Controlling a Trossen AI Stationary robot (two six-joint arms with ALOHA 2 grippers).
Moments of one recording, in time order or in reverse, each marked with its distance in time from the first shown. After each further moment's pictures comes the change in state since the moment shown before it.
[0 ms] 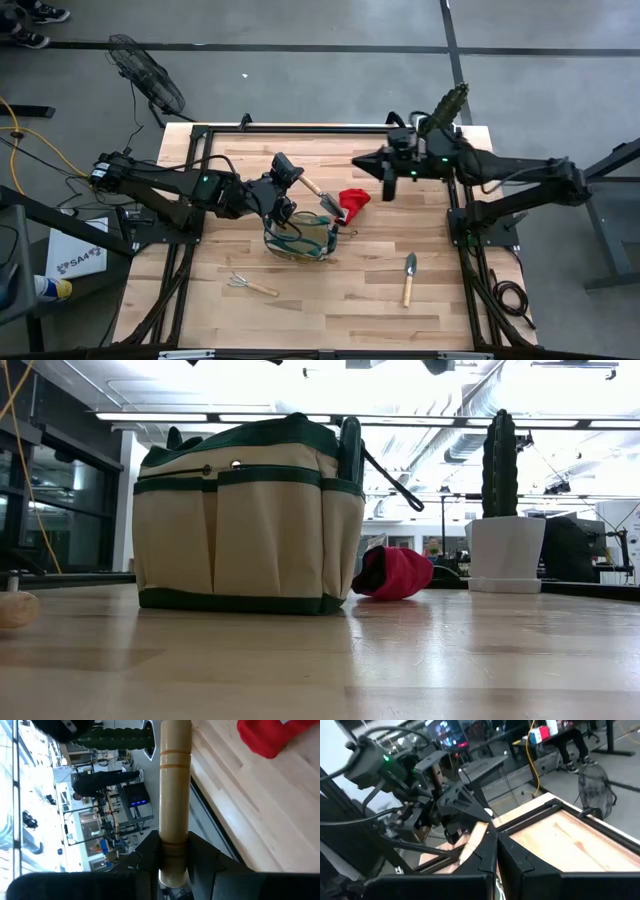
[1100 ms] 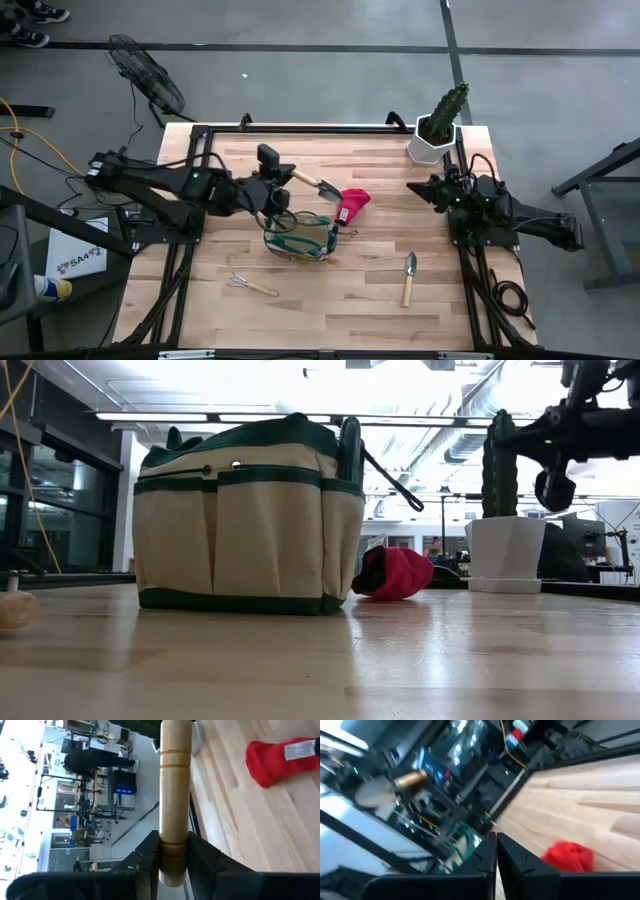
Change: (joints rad) left arm -0.002 -0.047 0.000 -0.063 -0.009 -0.370; right arm -0.154 -1.111 -1.016 0.051 -0.029 0.460
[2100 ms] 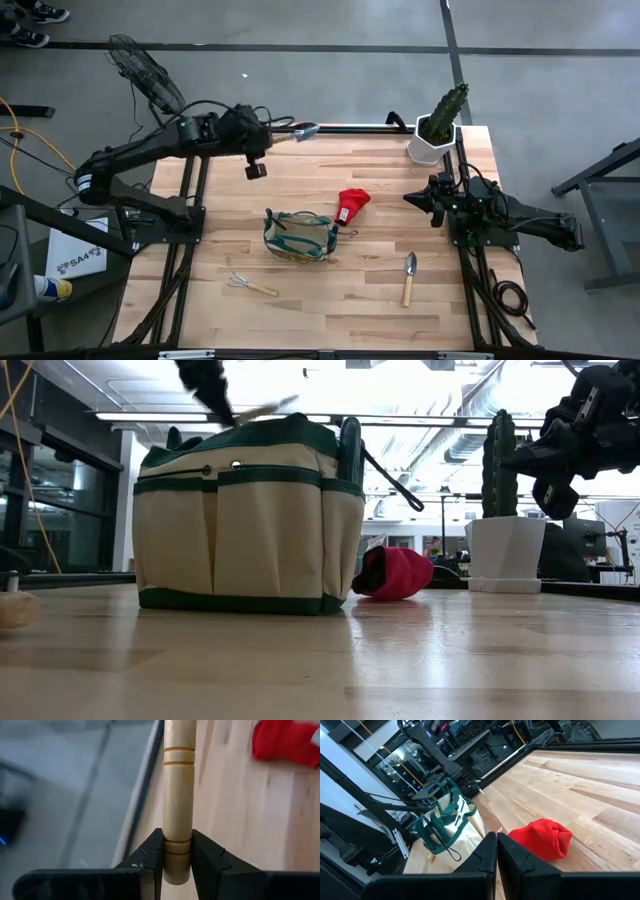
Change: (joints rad) left arm 0.563 -0.082 -0.014 -0.263 0.564 -0.458; right arm 0.000 0.000 0.000 -0.153 -0.120 -0.276
